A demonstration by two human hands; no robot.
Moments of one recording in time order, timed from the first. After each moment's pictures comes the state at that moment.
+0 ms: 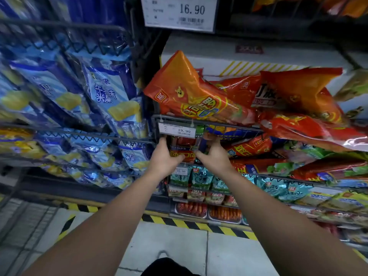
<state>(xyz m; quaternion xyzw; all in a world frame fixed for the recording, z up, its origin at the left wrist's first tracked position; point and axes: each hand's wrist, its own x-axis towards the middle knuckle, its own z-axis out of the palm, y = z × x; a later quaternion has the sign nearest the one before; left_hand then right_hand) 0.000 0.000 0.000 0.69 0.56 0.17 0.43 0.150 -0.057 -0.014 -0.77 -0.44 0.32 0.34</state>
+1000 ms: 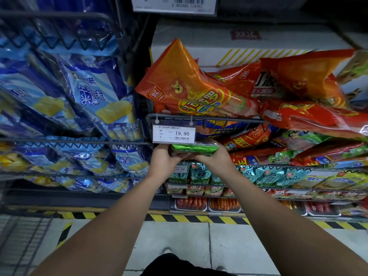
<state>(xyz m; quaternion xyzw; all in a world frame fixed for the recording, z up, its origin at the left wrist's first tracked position) -0.002 0.019 -0.036 0.72 0.48 0.24 0.45 0.146 -0.065 -0.043 -0.72 -0.37 0.36 0.46</state>
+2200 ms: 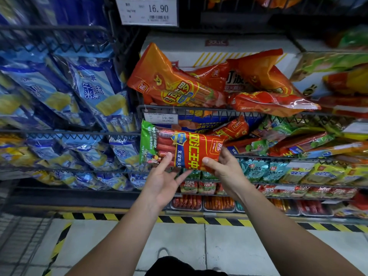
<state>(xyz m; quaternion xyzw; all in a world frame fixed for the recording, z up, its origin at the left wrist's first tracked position) -0.019 -0.108 -0.002 0.20 0.34 0.34 0.85 0.145 -0.183 -0.009 -0.57 -0.26 0.48 0.62</state>
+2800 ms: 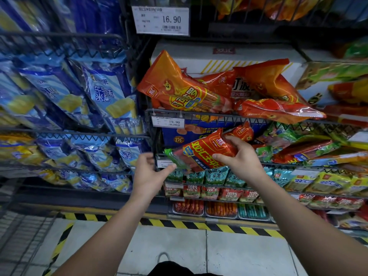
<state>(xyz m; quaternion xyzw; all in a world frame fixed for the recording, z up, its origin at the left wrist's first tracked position) -0.054 -0.084 -0.002 0.61 0.58 0.29 0.46 0.173 -0.176 0.038 -0.75 -0.43 0.27 0.42</state>
